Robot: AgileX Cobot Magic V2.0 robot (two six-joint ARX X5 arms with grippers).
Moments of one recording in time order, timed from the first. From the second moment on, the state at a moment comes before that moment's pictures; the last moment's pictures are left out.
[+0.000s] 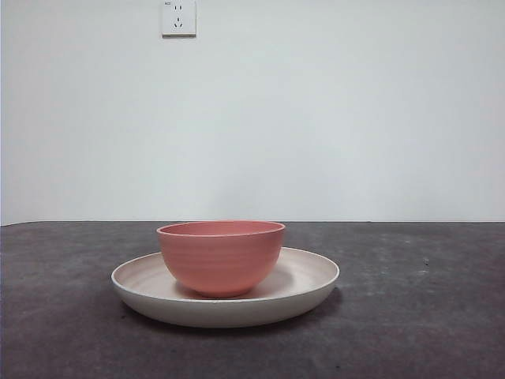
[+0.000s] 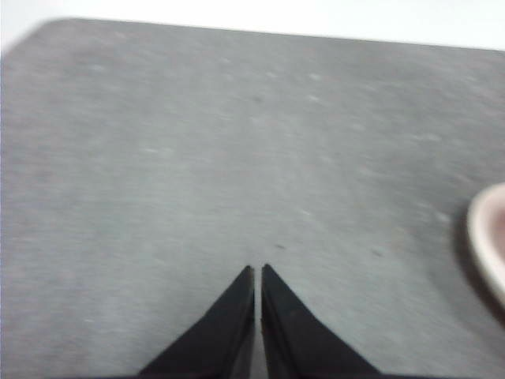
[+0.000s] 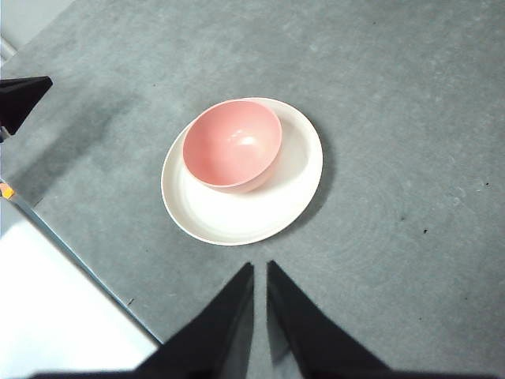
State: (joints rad) left arm 0.03 0.11 0.07 -0.22 0.12 -0.04; right arm 0.39 0.77 1.11 -1.04 -0.36 0.05
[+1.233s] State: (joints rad) left arm 0.02 0.00 0.03 -0.18 0.05 -0.04; right arm 0.33 0.74 1.09 -1.00 -0.37 0.05
